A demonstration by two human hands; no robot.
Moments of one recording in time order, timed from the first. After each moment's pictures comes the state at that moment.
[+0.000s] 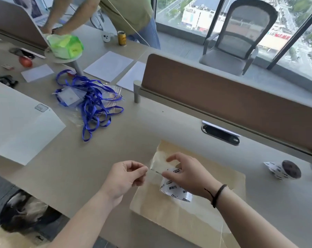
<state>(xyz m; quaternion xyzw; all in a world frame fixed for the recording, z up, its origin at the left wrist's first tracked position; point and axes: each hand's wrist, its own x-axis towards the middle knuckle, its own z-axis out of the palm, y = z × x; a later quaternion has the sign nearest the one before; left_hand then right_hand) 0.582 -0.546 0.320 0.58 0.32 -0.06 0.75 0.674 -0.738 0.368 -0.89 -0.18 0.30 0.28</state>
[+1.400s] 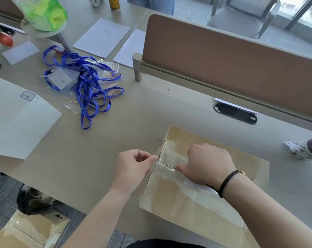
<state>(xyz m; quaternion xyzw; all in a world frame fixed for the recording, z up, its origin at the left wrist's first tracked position) 0.605 -0.545 0.304 0.70 0.36 -0.02 0.62 0.693 -0.709 0.366 -0.94 -0.20 0.28 -0.05</state>
